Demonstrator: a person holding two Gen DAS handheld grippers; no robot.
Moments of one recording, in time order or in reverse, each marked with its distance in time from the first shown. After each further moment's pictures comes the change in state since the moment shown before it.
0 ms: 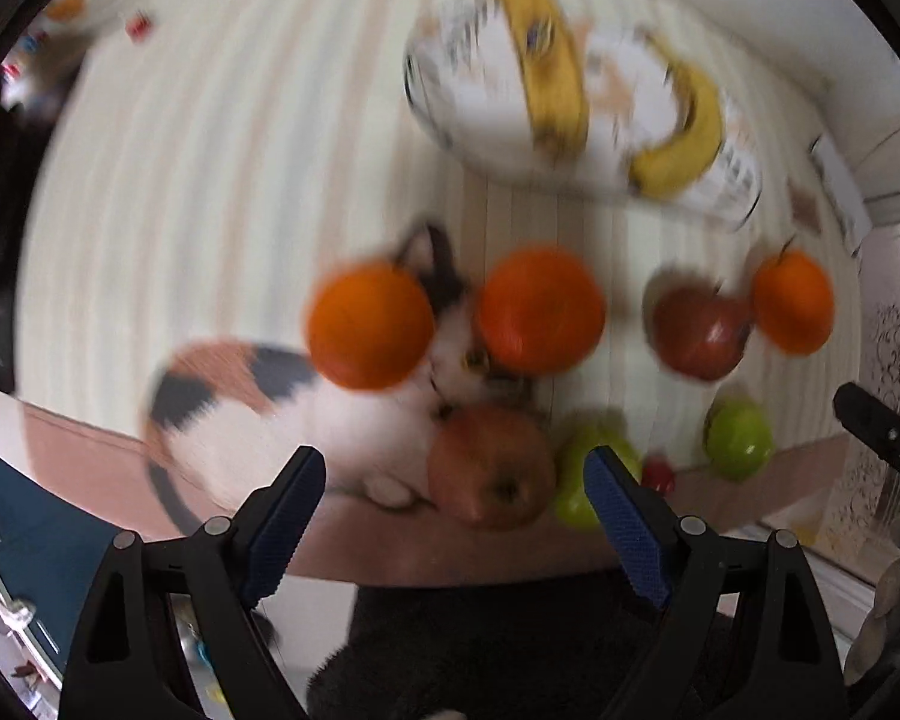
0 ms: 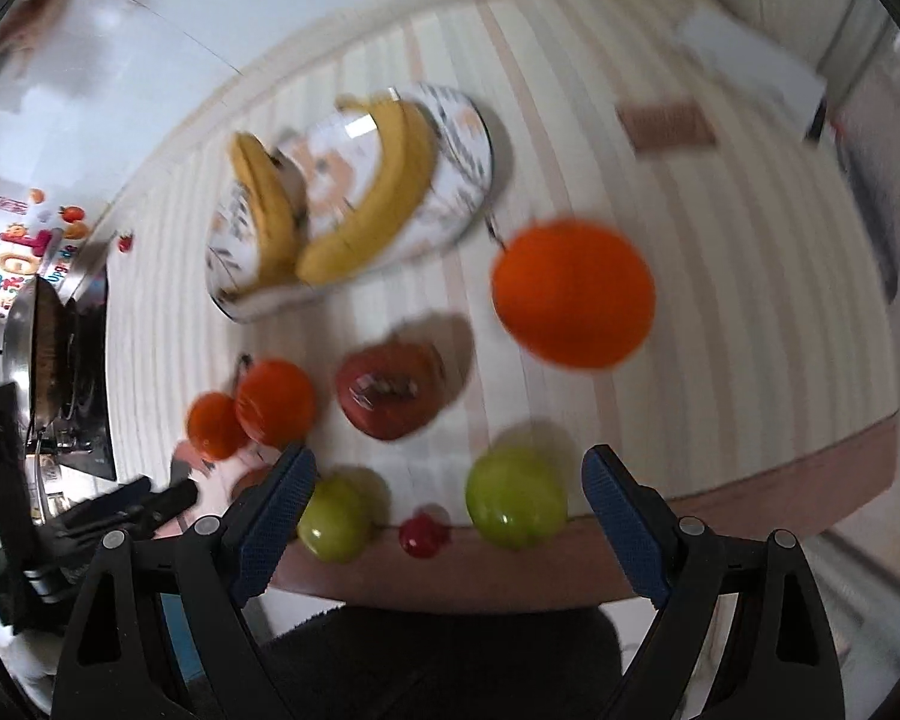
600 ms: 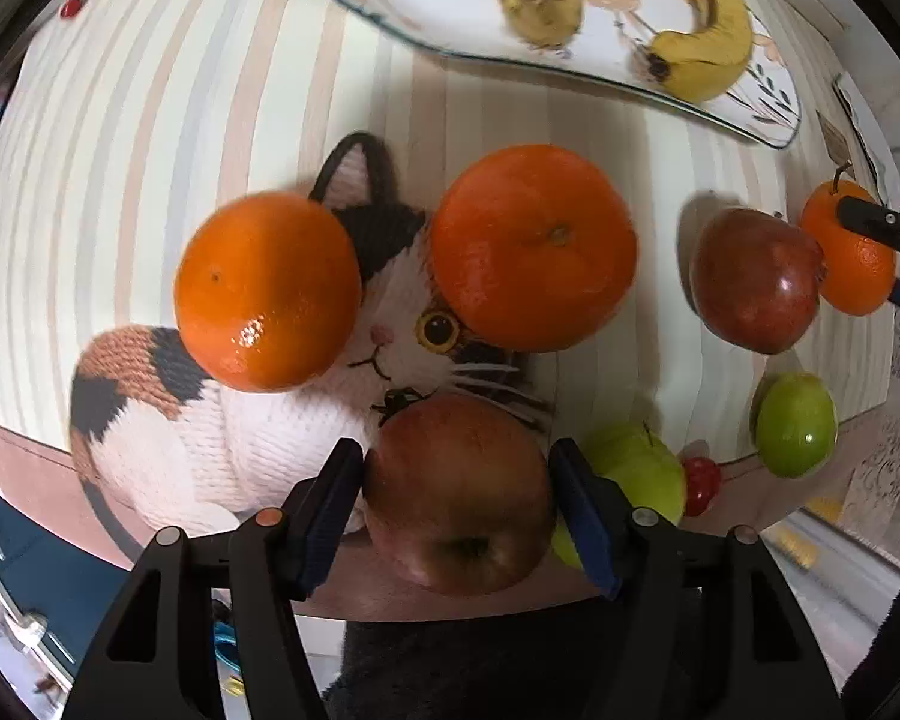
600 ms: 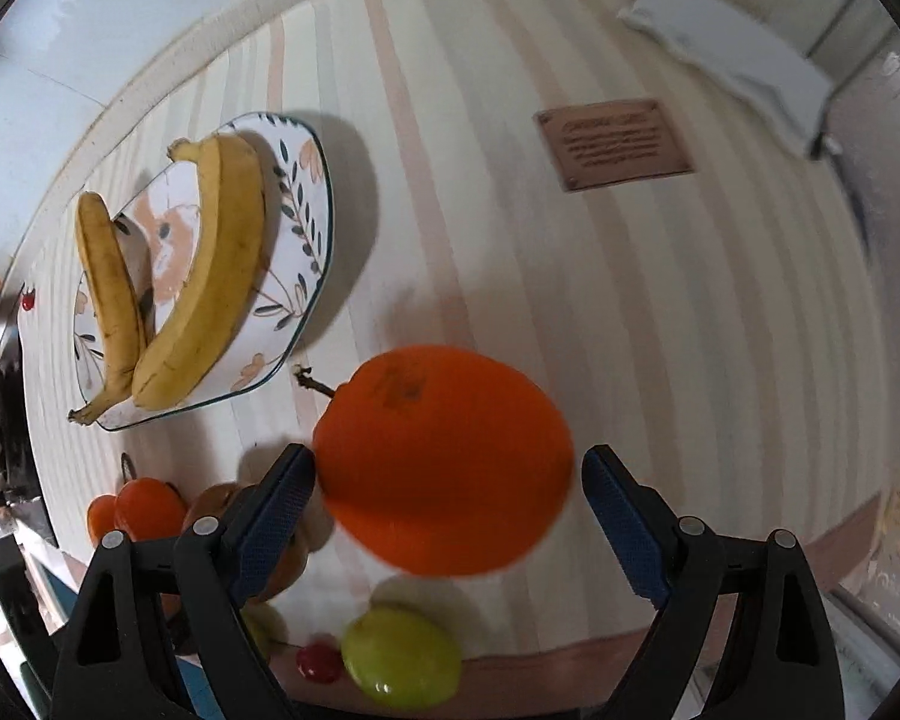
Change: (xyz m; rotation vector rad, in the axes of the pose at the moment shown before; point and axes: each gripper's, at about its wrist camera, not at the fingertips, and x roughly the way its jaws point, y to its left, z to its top) left arm 0.056 -0.028 -0.012 0.038 0.057 0.015; right arm 0.067 -0.047 0.091 0.051 0.026 -0.114
